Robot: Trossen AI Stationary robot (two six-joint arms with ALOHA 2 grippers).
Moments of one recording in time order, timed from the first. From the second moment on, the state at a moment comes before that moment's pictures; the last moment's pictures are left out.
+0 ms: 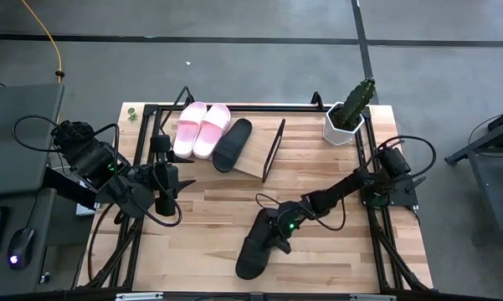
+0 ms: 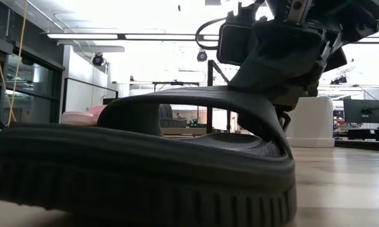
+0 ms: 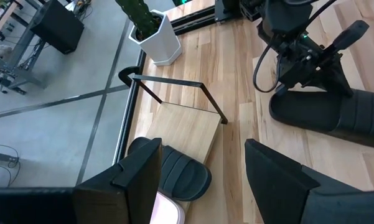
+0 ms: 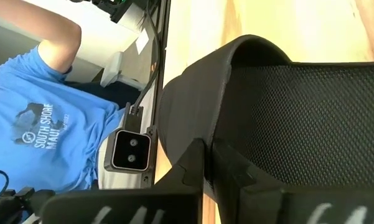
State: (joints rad) left arm -0.54 1.36 1.81 -1.45 -0.82 -0.29; right arm 0.35 1.89 0.83 0.56 -0.32 0.81
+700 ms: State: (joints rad) left arm -0.54 1.36 1.81 -1.45 -0.82 -0.29; right arm 0.33 1.89 1.35 -0.20 -0.28 0.53
